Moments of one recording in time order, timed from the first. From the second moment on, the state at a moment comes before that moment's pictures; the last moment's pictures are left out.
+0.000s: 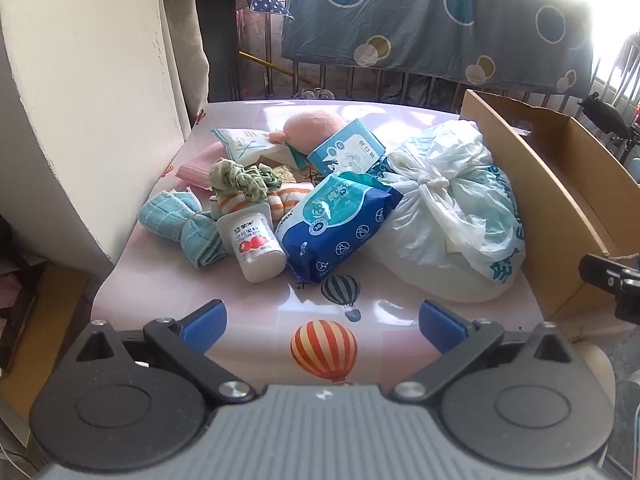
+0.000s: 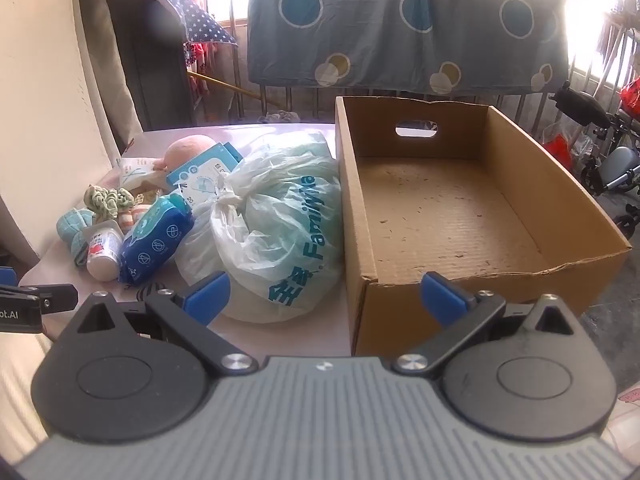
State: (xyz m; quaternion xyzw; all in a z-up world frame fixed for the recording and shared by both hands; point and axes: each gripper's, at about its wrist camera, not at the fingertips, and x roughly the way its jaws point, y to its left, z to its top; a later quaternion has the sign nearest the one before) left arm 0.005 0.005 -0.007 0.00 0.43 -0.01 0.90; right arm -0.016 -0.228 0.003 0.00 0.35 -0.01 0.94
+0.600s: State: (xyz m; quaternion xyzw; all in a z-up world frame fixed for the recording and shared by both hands) left arm 0.006 0.007 -0.007 0.00 0.43 -0.01 0.90; right arm -0.020 -0.230 0.000 0.00 0.35 -0.01 0.94
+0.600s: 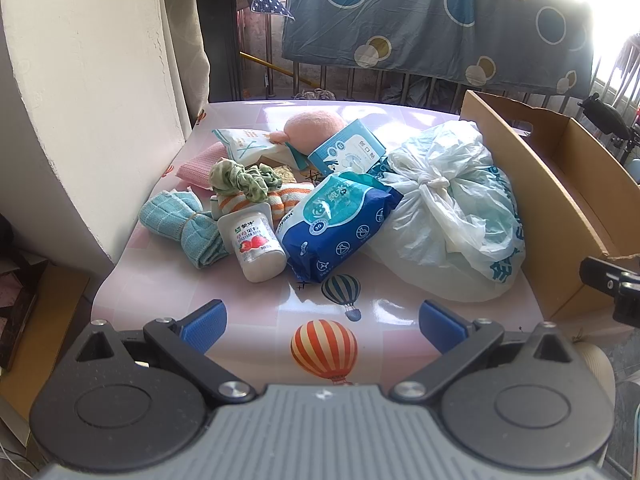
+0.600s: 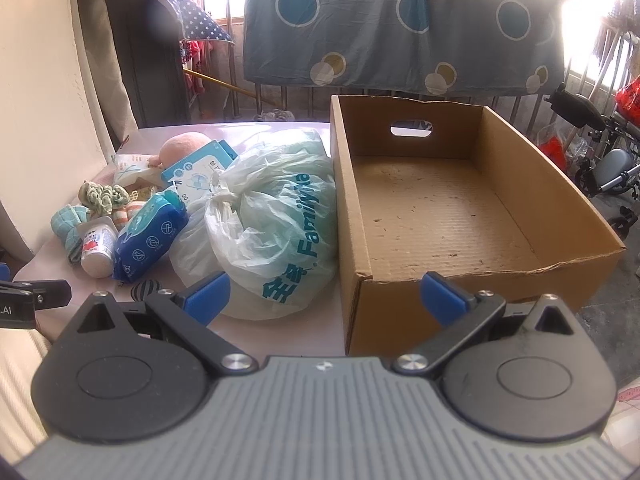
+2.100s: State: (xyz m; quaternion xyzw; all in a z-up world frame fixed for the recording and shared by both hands) left arm 0.010 0.059 -0.006 -0.03 0.38 -0.02 0.93; right arm -0.009 -0.216 0.016 0.11 0.32 0.09 0.94
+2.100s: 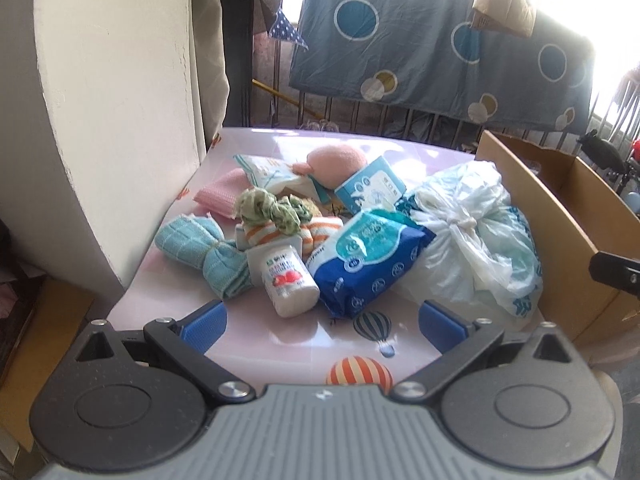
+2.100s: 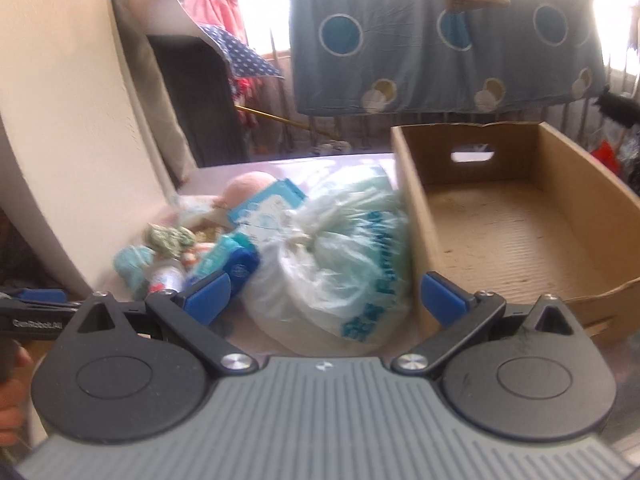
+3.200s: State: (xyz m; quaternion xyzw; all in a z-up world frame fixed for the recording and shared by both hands) left arm 0.217 0.063 -0.040 -0.08 0.48 -0.14 0.86; right arm 0.078 -0.137 -0.072 0.22 0.35 0.17 0.90
